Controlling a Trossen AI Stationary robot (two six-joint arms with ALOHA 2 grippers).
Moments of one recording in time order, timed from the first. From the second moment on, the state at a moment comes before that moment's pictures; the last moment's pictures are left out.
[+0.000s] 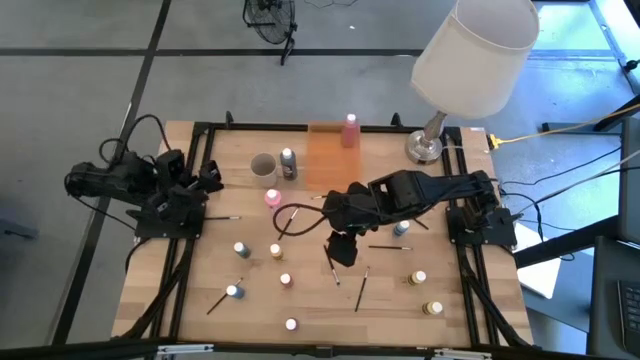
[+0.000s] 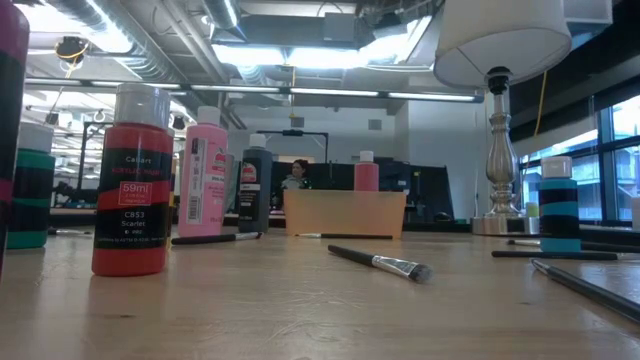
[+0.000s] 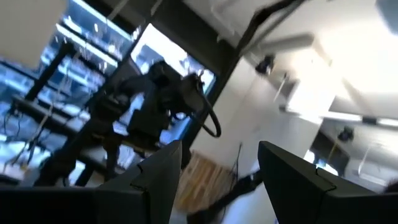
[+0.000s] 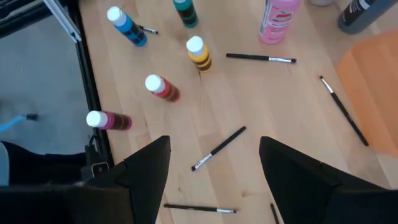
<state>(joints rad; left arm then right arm) -0.19 0.38 0.56 0.25 0.06 -0.60 0.30 1.98 2.33 -1.40 0.10 0.61</state>
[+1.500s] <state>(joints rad) -0.35 0.68 0.71 0.39 -0.15 -0.54 0.64 1.98 2.32 -1.57 0.21 1.08</state>
